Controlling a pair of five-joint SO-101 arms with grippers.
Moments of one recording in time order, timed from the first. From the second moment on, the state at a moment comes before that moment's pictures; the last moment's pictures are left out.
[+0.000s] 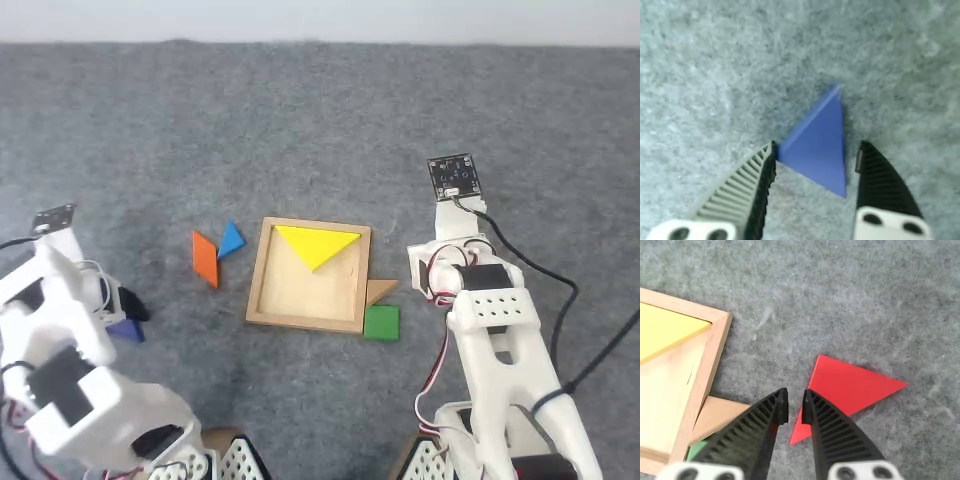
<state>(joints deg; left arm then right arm) -48.3 3.9 36.9 63.5 -18.0 -9.4 -32.1 57.5 41.2 3.6</state>
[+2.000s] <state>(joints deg) -48.0 3.7 36.8 64.7 -17.5 -9.4 -32.1 57.5 41.2 3.6</state>
